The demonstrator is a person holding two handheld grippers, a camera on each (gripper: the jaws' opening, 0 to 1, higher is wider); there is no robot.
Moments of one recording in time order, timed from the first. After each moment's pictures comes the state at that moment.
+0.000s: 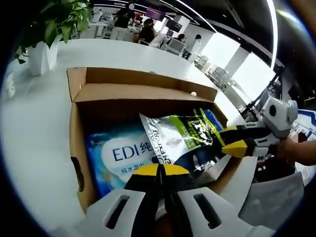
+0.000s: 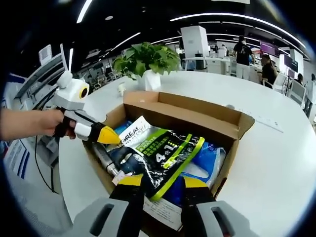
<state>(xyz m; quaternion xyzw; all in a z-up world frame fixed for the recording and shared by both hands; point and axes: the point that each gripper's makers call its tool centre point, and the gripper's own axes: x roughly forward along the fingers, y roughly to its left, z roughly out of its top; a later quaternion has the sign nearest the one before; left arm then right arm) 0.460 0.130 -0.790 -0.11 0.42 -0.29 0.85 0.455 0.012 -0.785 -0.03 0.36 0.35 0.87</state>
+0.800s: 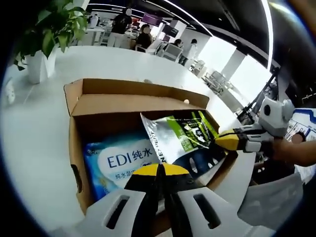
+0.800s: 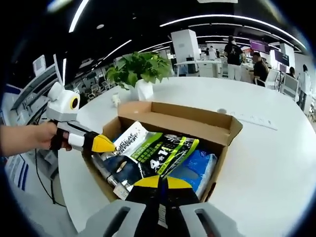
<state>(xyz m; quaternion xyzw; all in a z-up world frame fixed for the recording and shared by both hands) 0.462 0.121 -0.761 -0.11 0.40 -0.30 0.86 0.464 0.000 -0.759 0.00 0.34 0.32 0.89</state>
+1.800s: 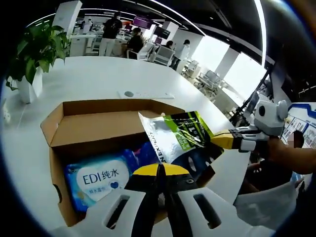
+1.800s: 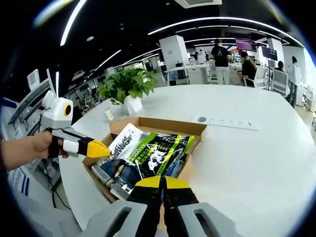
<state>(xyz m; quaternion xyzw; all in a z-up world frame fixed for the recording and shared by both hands) 0.464 0.059 -0.717 -0.10 0.38 -0.32 0.86 0.468 -0.063 -0.720 0.04 0.33 0.28 0.90</state>
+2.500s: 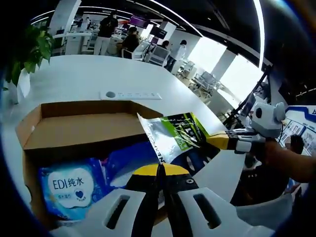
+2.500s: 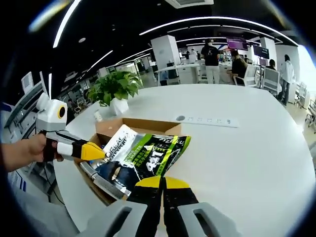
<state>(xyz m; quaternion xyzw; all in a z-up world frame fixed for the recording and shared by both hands) 0.464 -0.009 -0.715 -0.12 0.38 -0.34 0.85 0.471 -0.132 -0.721 0.04 0.33 0.25 0.91</state>
